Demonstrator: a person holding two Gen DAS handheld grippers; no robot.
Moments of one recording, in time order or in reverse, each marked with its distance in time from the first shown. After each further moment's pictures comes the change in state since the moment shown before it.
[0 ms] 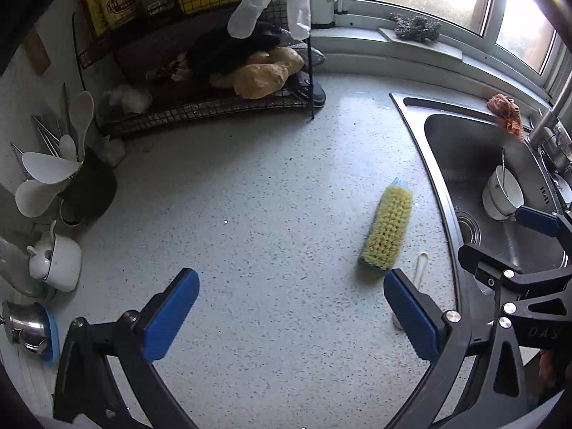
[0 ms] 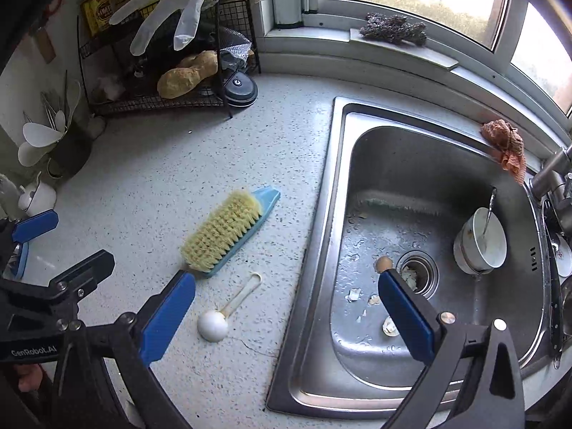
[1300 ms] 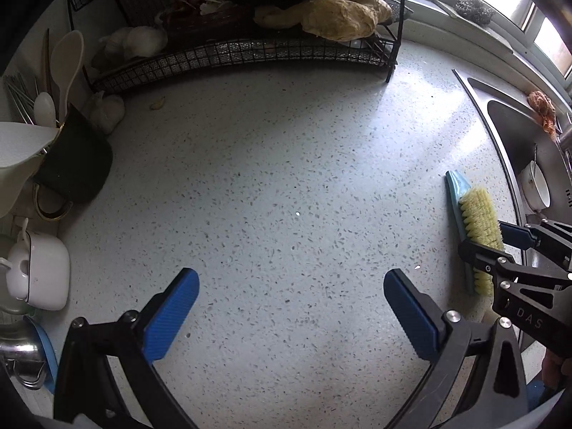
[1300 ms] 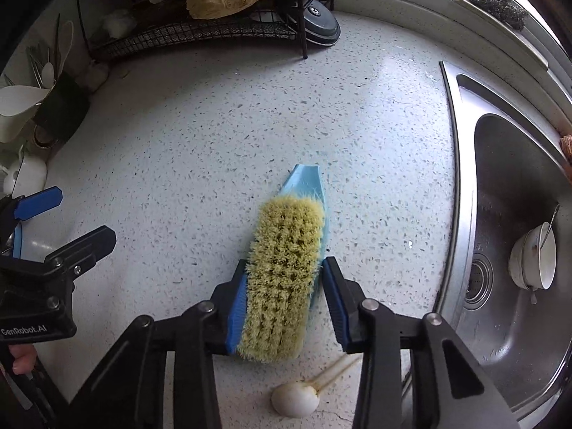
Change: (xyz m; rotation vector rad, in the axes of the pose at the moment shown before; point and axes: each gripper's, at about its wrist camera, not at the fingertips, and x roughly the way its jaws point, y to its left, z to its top) left arm 0.069 0.071 0.007 -0.005 0.129 -0.033; right arm 0.074 0.063 0.019 -0.066 0.160 0.052
